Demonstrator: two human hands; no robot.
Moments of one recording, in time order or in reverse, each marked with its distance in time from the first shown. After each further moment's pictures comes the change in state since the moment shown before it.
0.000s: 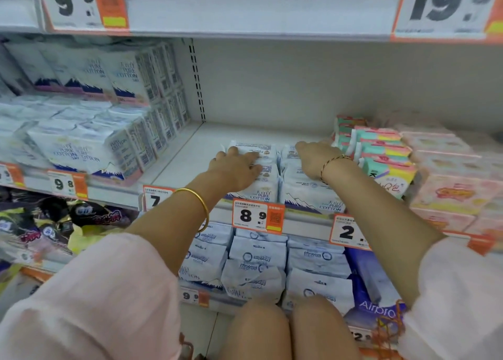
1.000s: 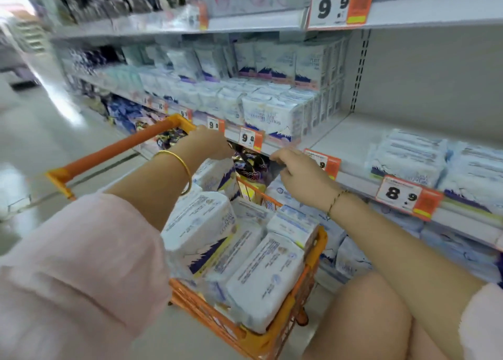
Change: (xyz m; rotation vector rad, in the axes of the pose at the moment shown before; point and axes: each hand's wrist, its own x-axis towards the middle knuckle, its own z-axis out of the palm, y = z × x) left_hand -0.245 -0.211 -0.077 0.263 -0.083 -0.709; right_hand -0.150 -0.254 0.010 0.596 0.106 -0.809
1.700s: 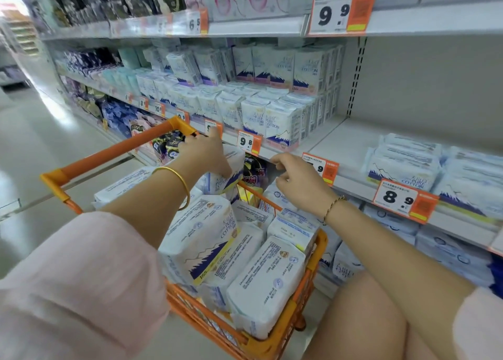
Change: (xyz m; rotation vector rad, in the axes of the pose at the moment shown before) left_hand -0.013 -0.004 0.014 -0.168 0.085 -0.069; right_hand -0.002 -0.008 0.007 0.109 0.043 0.052
